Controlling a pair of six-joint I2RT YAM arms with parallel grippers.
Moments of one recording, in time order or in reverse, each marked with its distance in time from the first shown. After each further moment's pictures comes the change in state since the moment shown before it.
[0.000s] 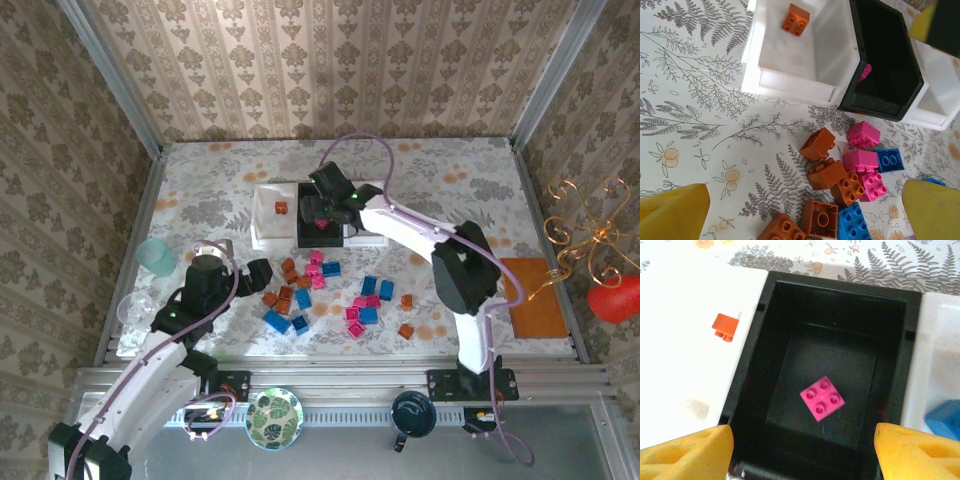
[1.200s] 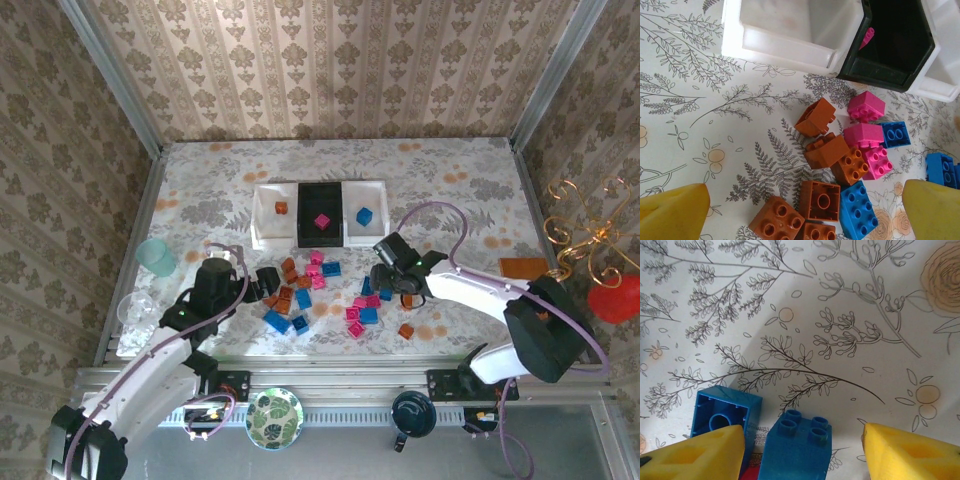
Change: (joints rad) left arm -0.045 0.062 -0.055 0.058 0.037 -0.007; right arm -0.056 -0.540 -0.879 0.029 -0.032 0.274
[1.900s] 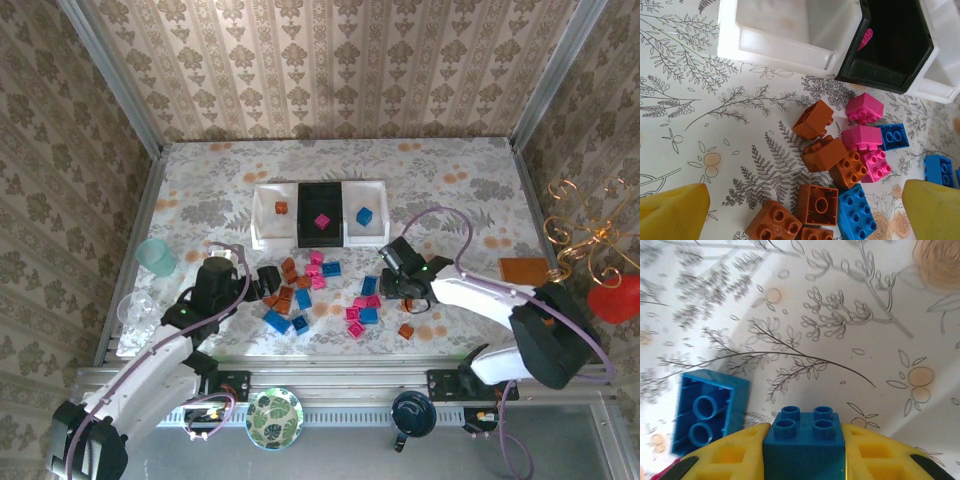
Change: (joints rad) left arm 0.000 0.023 0.000 0.028 0.008 -0.001; right arm -0.013 -0.083 -0.053 0.006 -0.026 -0.013
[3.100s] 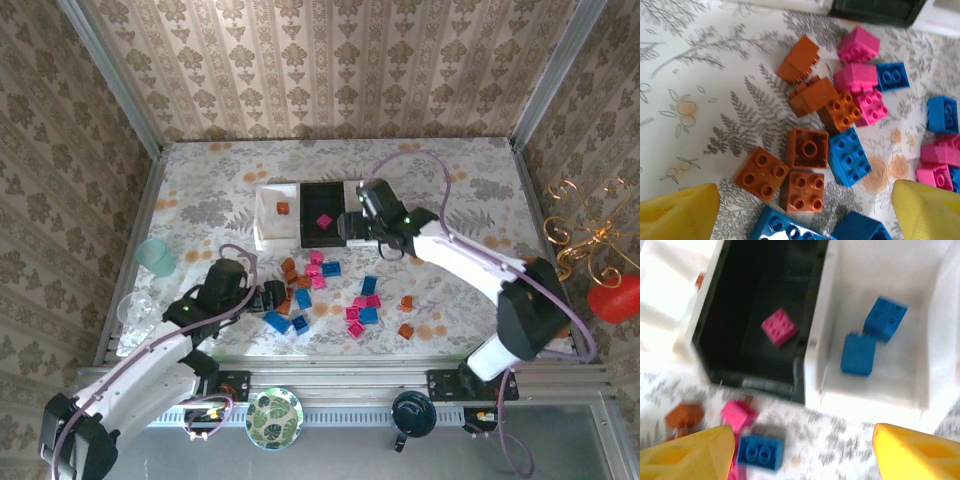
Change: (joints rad) left arm -0.134 0.029 0.073 -0.204 0.016 0.020; right arm 0.008 0.179 0.455 0.010 -0.005 -0.242
